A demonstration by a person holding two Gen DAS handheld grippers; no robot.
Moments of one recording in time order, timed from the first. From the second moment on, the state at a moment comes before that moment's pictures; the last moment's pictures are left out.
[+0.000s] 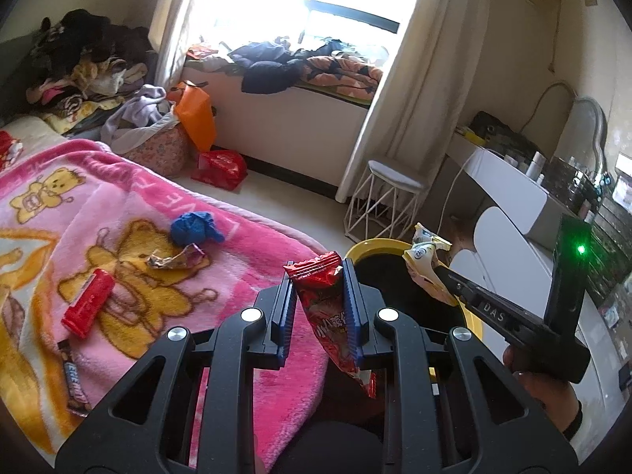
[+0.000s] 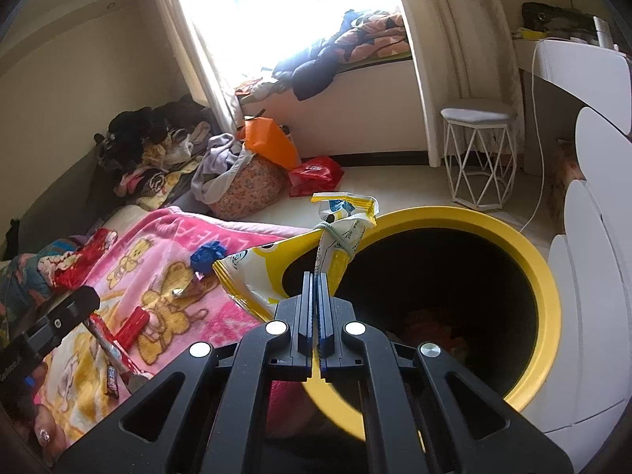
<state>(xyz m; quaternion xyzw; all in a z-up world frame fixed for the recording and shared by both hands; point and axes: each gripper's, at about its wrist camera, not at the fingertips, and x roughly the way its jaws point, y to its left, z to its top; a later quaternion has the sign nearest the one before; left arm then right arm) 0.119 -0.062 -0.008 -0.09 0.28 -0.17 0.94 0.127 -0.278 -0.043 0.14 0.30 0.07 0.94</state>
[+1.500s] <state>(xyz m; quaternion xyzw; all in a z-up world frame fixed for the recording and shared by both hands) 0.148 -0.168 -0.030 -0.01 0.30 -0.23 0.92 0.138 -0.351 -0.073 0.14 0.32 -0.03 0.94</state>
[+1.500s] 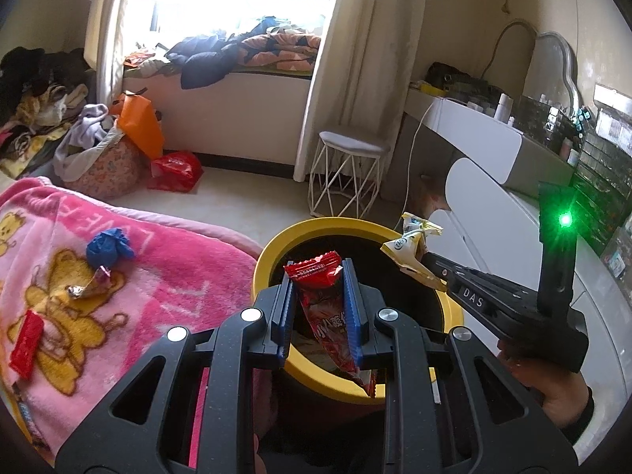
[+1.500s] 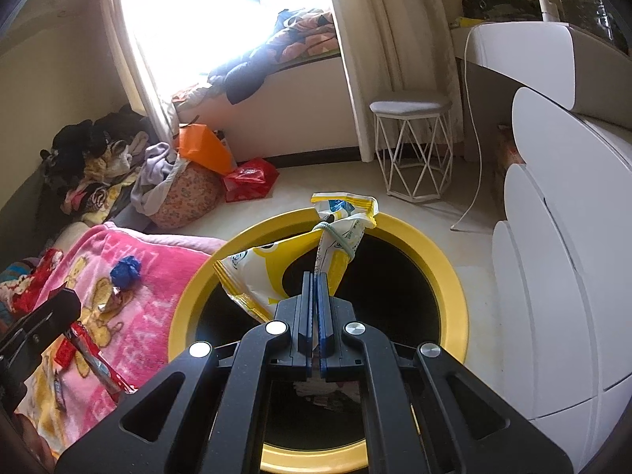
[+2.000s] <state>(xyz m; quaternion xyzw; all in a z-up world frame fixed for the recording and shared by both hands) 0.164 -0.186 -0.049 0.00 0.32 -0.23 0.92 0.142 -0.356 -0.085 0.13 0.34 -0.04 0.93</state>
